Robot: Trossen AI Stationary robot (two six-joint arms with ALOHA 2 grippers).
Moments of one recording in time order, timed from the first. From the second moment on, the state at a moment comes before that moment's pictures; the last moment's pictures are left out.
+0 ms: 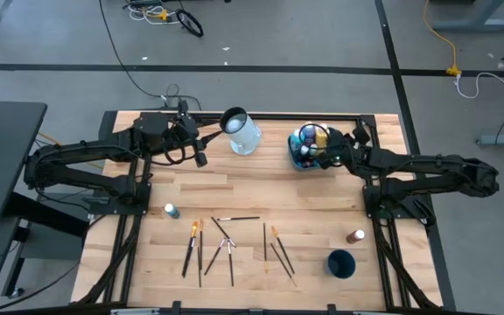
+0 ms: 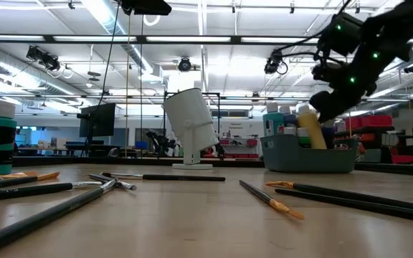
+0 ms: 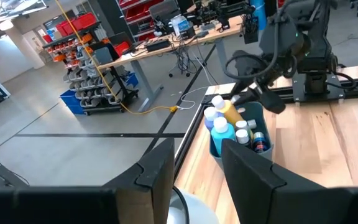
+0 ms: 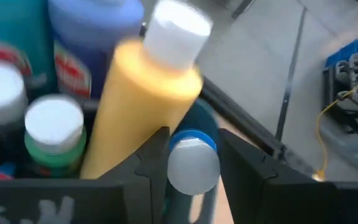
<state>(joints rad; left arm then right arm) 0.20 1.00 0.97 -0.12 -0.28 0.30 -0.36 1.01 0.49 -0.33 0.80 0.17</state>
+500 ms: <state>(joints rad) 0.20 1.00 0.97 -0.12 -0.28 0.30 -0.36 1.00 0.44 -0.34 0.79 0.11</state>
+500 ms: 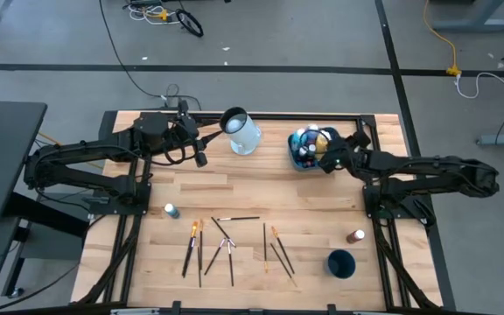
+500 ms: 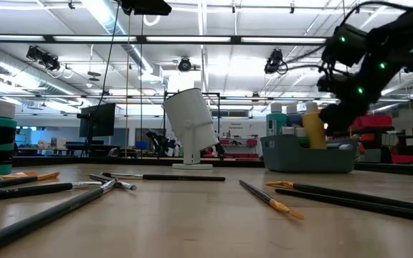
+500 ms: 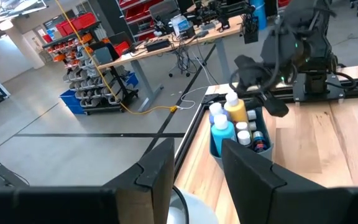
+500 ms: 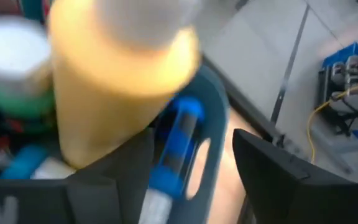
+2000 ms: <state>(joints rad) 0.20 1.00 0.97 -0.11 -0.28 0.32 0.11 1.30 0.86 -0.09 0.16 0.32</state>
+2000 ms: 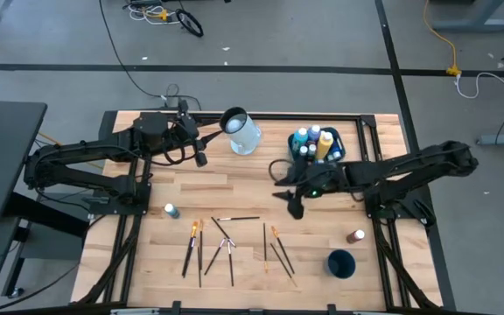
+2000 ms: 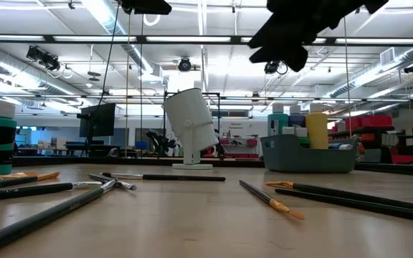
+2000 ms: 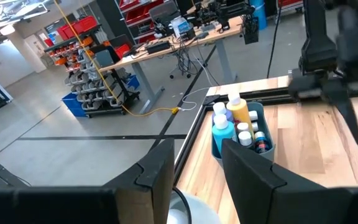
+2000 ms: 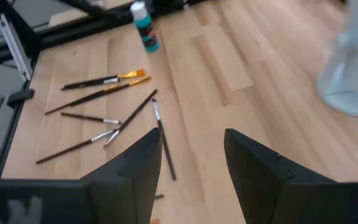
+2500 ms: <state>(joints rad) 0.20 1.00 0.97 -0.11 -0.28 0.32 0.12 1.53 0.85 0.21 0.23 0.18</state>
